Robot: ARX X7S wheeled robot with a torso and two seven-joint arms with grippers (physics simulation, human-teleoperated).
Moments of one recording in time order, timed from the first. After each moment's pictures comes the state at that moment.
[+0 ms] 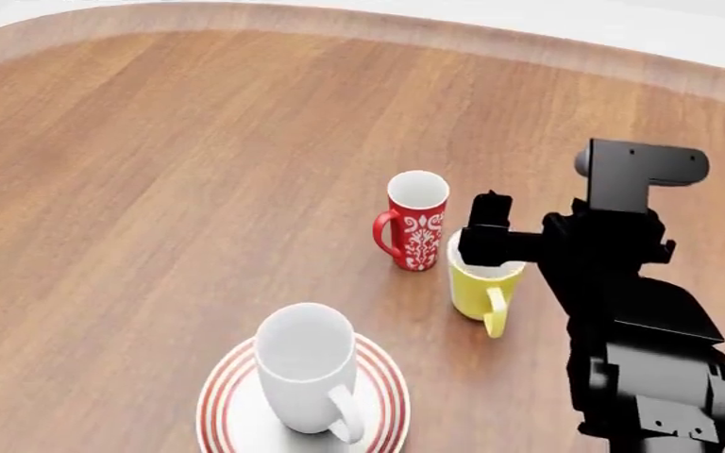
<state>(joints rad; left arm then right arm) 0.04 -0.40 -0.11 0.84 -0.74 -0.35 -0.51 1.16 0.22 -0.21 1.14 0.40 0.27 -0.22</state>
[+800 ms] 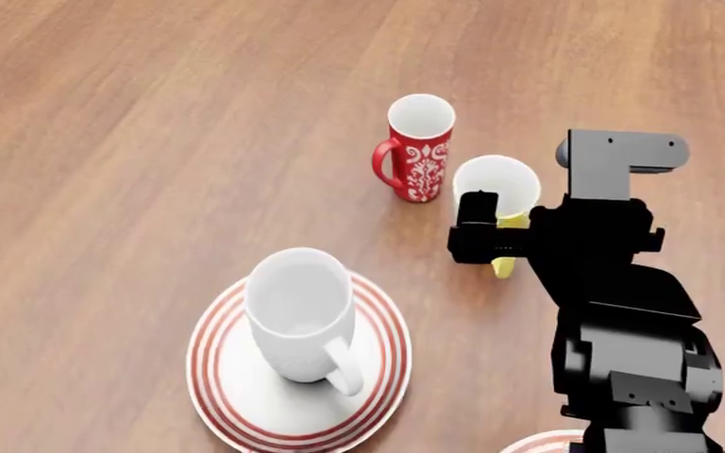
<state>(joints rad) 0.06 -0.40 -0.12 0.85 -0.81 -0.29 -0.48 1.24 0.17 -0.09 1.30 0.18 0.22 -0.26</state>
